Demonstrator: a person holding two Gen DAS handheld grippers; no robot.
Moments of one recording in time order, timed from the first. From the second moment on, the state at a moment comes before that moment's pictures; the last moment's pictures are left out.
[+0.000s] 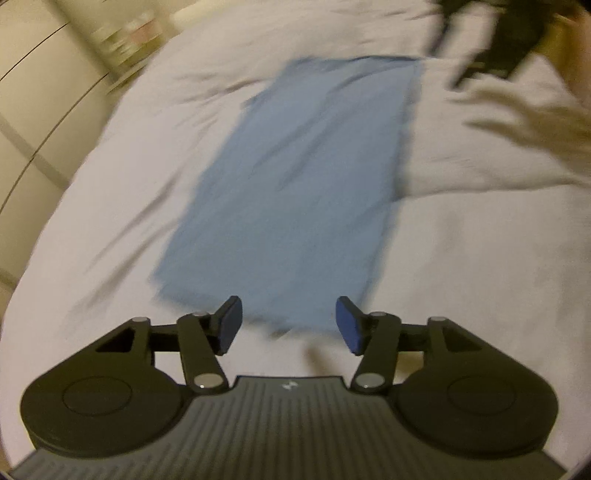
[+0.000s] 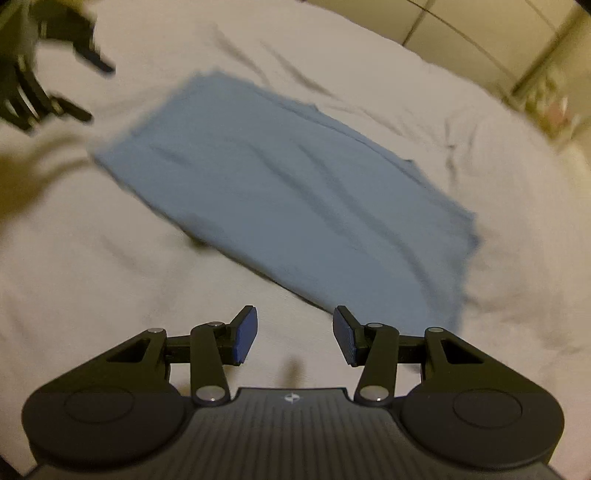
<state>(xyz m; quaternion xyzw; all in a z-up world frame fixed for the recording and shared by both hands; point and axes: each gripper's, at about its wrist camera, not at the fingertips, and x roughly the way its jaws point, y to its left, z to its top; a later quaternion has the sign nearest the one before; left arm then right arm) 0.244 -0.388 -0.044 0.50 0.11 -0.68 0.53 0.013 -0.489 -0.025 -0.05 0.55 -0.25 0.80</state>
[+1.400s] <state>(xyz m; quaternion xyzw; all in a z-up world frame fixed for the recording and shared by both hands) 0.059 -0.322 -0.047 0.56 0.10 -0.62 0.55 -0.173 -0.460 -0.059 -0.34 0.57 -0.11 0.74</state>
